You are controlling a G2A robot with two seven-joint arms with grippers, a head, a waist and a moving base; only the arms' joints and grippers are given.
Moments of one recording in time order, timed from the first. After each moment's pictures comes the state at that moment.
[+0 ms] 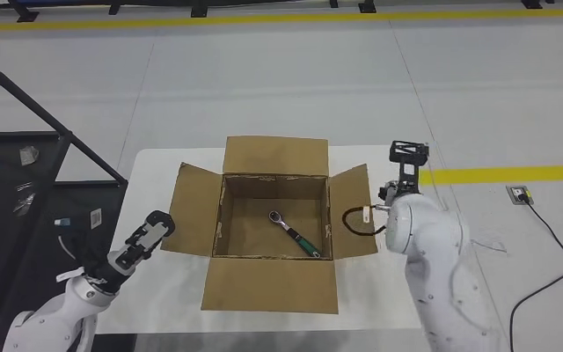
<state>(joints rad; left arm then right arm) 1.41 -1.09 -1.81 -1.81 -0.15 -0.52 -0.70 -0.77 -1.44 1.31 -1.72 -1.72 0.46 1.37</state>
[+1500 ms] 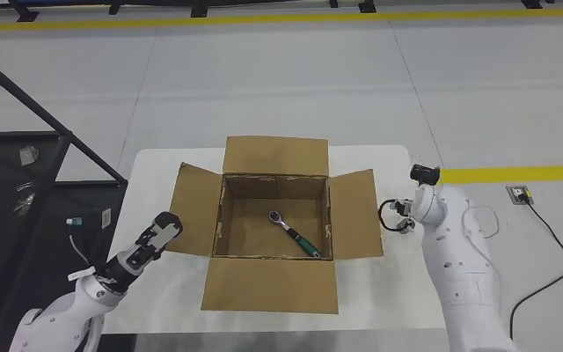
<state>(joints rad) 1.41 -1.07 -1.76 -1.83 -0.10 -0.50 -0.65 -0.59 -1.43 1.56 -1.07 -1.46 0.34 1.14</state>
